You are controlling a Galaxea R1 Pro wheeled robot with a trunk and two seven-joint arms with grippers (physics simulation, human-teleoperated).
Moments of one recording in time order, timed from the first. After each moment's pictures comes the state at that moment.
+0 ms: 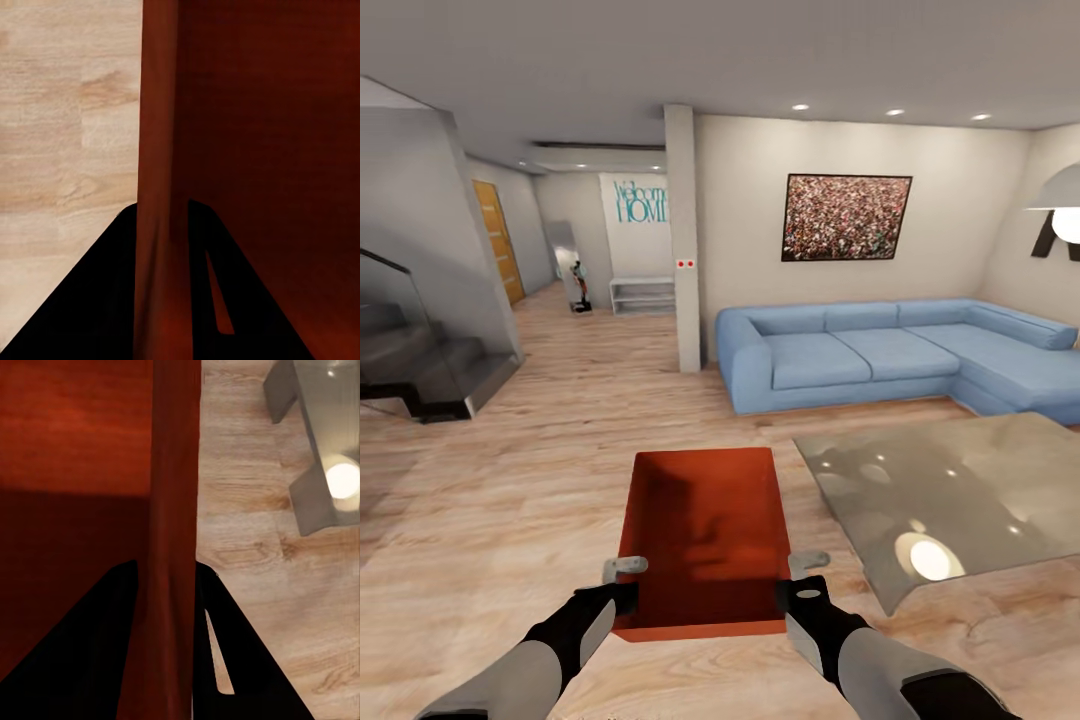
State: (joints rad) left arm -0.67 -0.06 0.02 -0.27 0.06 0.23 0.11; right arm -0.75 0.17 0.10 -0.07 0.04 0.03 -0.28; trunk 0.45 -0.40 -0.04
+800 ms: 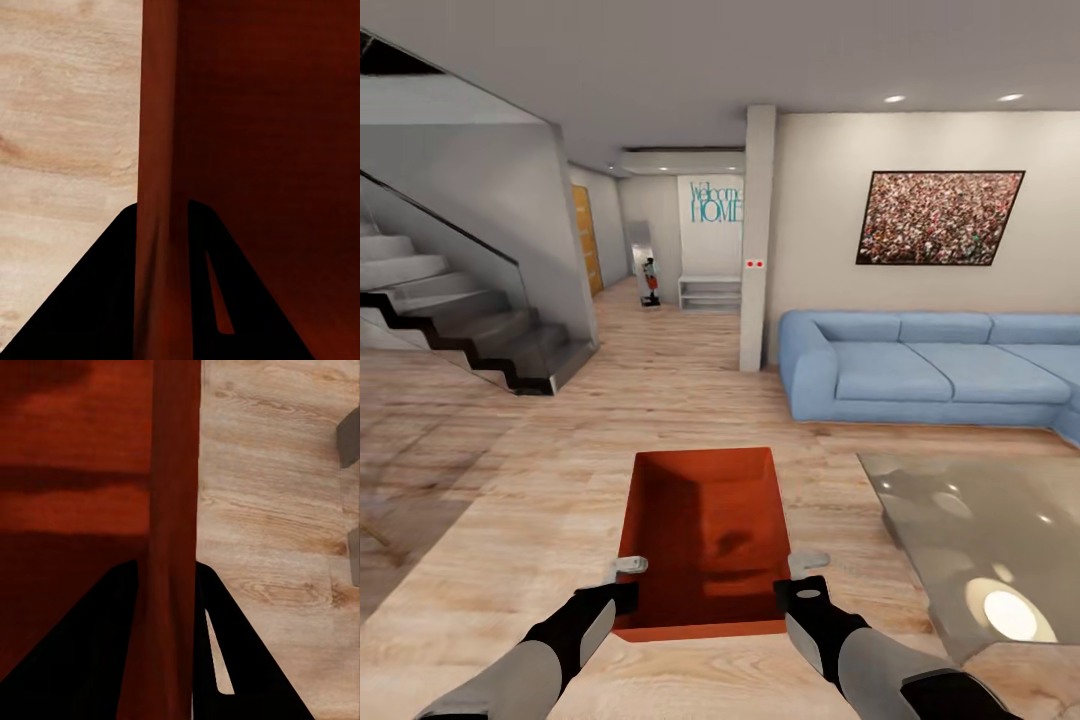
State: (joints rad) left arm -0.67 -0.06 0.02 -0.27 0.06 0.23 0.11; right arm -0.75 0.17 0.10 -0.07 0.04 0.03 -0.28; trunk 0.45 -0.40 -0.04
